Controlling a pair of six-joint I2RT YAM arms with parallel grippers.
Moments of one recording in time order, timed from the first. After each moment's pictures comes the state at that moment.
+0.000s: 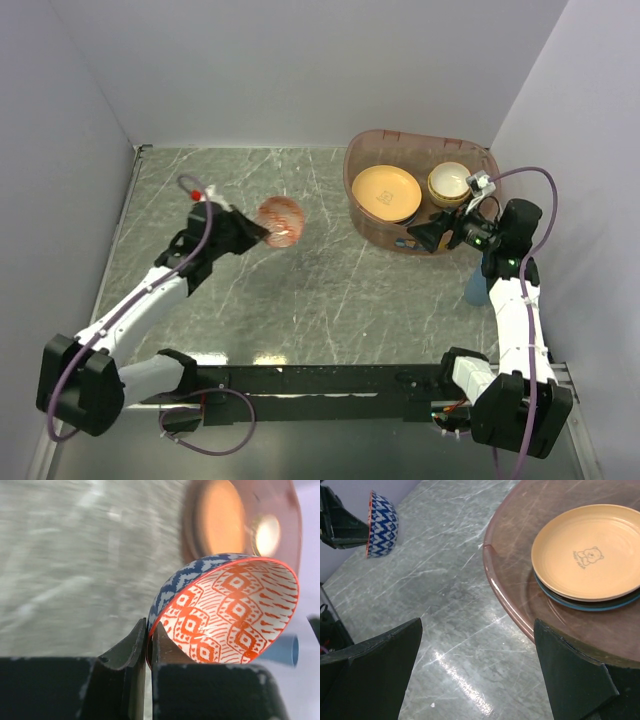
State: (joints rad) left arm -0.33 1.11 0.73 -0.10 0.15 -0.90; right arm -0.26 0.97 0.77 -0.14 -1.01 0.06
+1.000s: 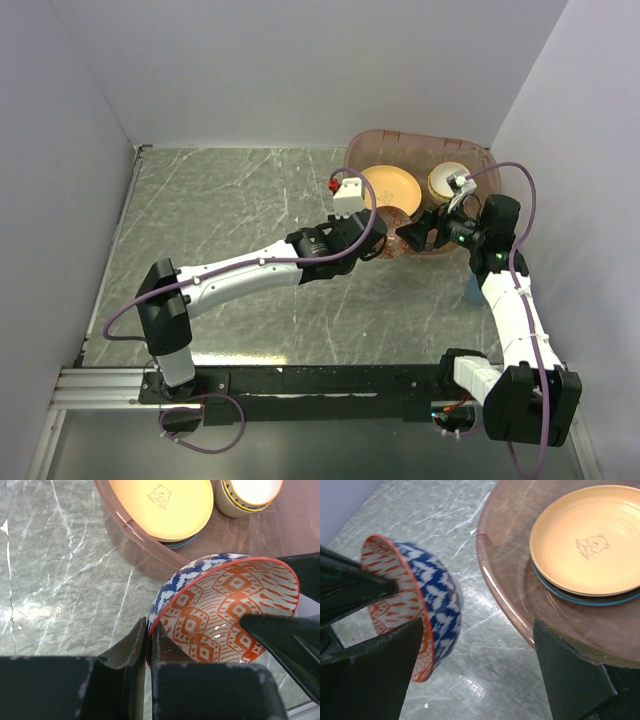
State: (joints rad) left arm -1.13 1.75 1.58 -0.46 -0.66 -0.86; right arm -0.12 1.02 0.78 -0.17 -0.87 0.02
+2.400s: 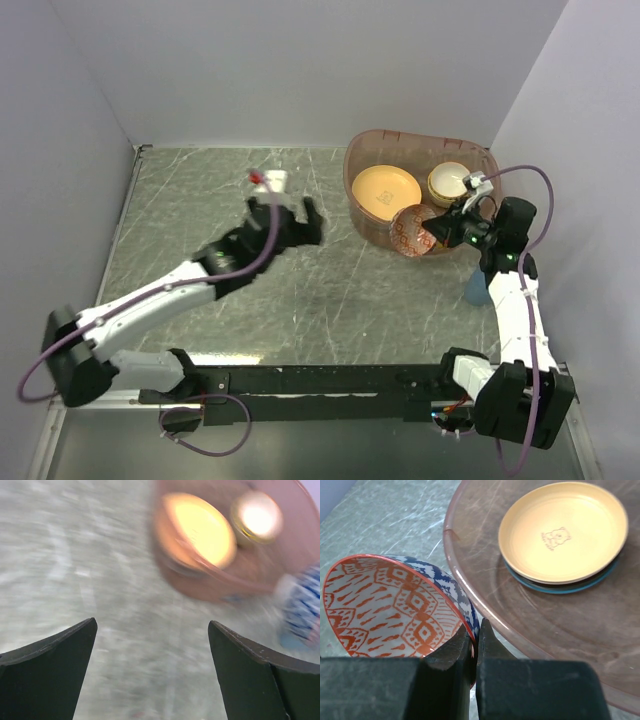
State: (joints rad) left arm -0.97 1.30 1.10 -0.16 -0.50 -0.56; right arm -0.23 1.02 0.79 -0.20 -0.86 -0.05
